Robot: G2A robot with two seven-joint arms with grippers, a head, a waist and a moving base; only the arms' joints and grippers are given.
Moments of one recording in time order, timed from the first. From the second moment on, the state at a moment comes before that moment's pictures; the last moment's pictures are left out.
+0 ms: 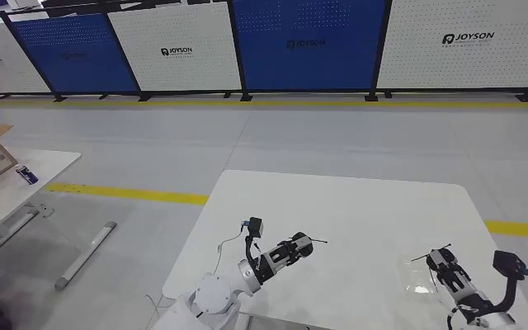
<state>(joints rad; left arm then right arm) 1.56 -1.14 -1.15 -1.78 -0.24 -0.23 -0.36 -1.88 -0.90 1.57 -2.02 -0.12 0.06 0.20</state>
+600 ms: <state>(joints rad) 1.56 -1.14 -1.15 -1.78 -0.24 -0.23 -0.36 -1.89 -0.92 1.55 -2.02 0.06 -0.03 0.17</state>
